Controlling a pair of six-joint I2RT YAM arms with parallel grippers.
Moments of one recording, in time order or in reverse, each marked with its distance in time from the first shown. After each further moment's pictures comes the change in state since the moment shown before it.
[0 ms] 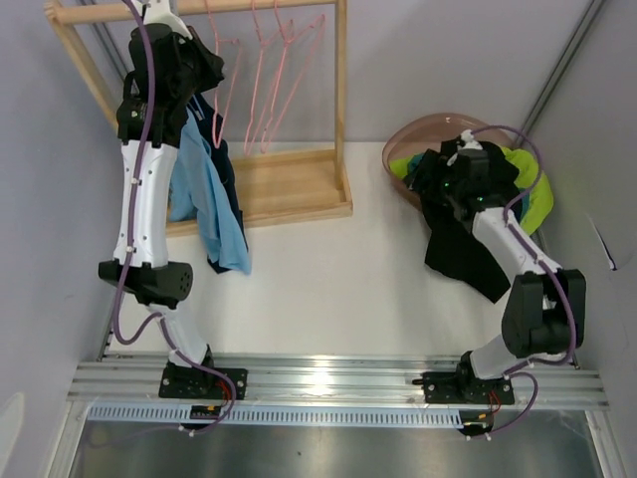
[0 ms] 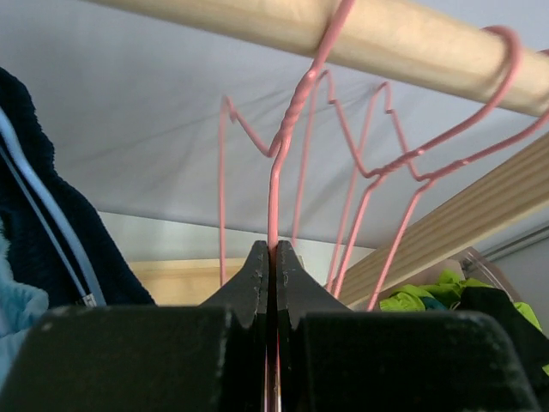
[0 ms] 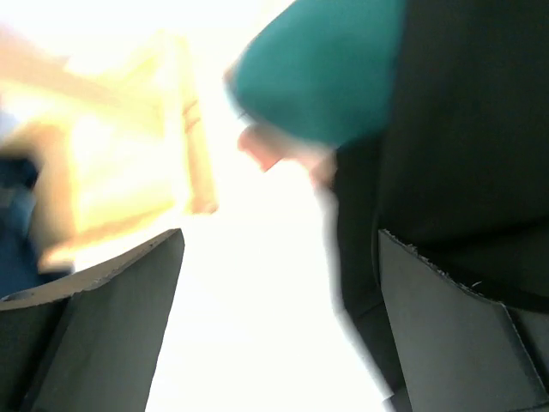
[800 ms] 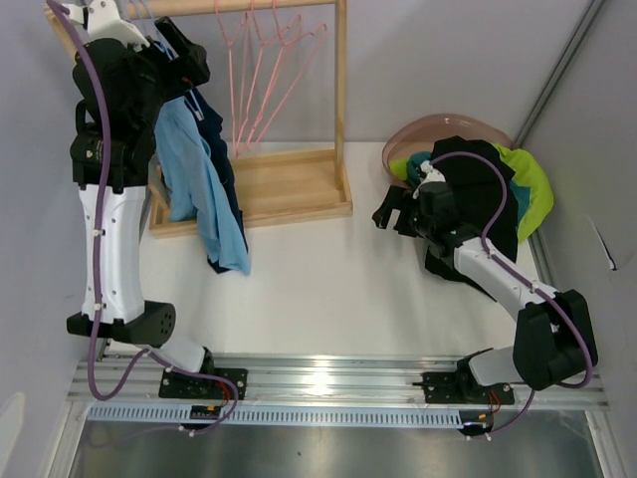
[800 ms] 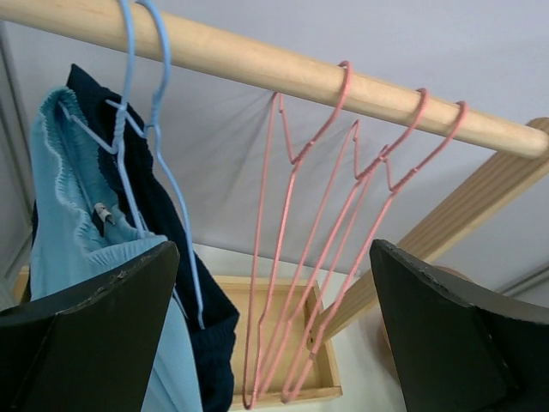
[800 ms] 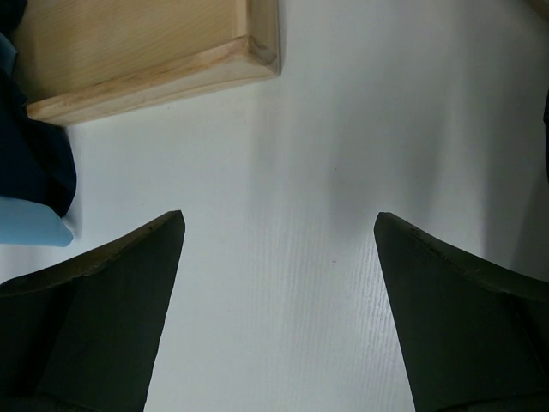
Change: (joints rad) left arm -0.006 -0.280 -0.167 0.015 -0.121 0.047; right arm 0.299 -0.182 -0.248 0.029 0.127 0.016
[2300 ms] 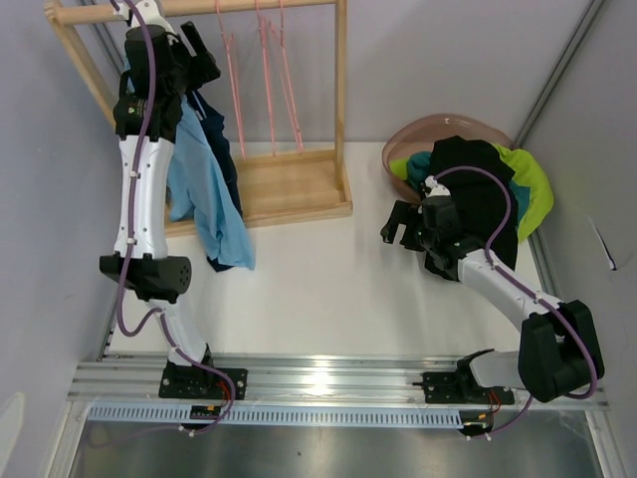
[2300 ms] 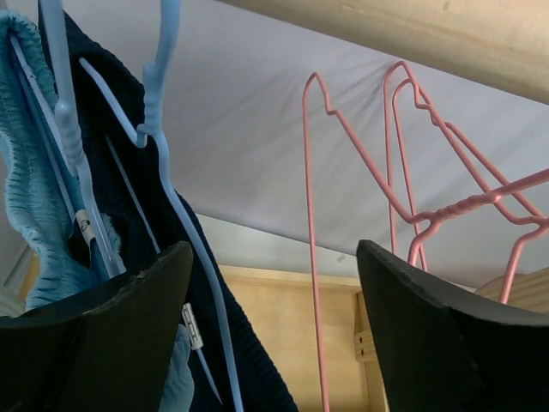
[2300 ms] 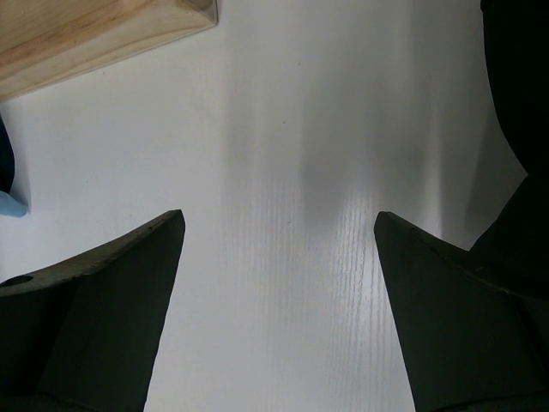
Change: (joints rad) left arm 0.066 0.327 0.165 -0.019 -0.018 0.014; right arm -0.010 -0.069 -0.114 -0.037 0.050 -0.014
